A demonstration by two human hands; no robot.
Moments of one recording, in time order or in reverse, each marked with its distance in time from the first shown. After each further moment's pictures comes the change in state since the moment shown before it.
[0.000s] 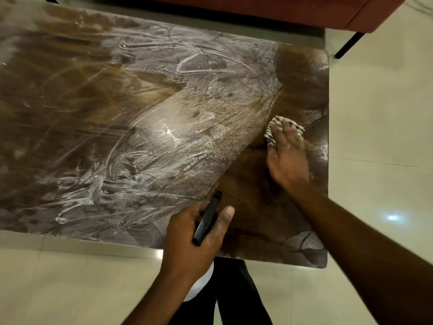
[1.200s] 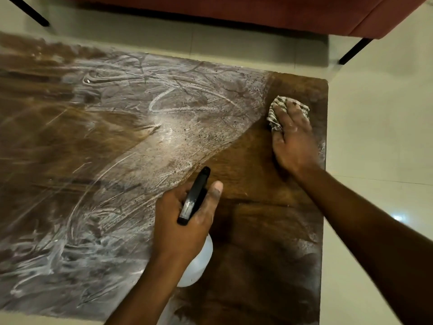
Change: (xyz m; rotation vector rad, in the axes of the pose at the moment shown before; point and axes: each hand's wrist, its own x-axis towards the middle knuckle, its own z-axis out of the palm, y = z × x) left_hand 0.159 0.077 0.040 0.025 0.094 0.017; right_hand 0.162 0.042 -0.037 -0.017 0.007 -0.055
